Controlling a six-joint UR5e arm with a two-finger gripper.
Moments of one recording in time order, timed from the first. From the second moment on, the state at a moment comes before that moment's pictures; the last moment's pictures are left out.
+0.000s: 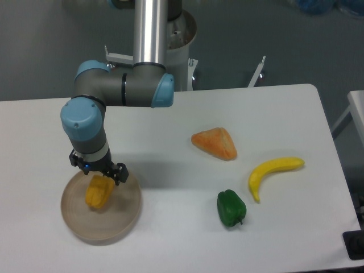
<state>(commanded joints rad) 1.80 -2.13 -1.38 -1.16 1.54 0.31</state>
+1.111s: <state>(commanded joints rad) 1.79 -2.16 -1.37 -1.16 1.53 0.31</state>
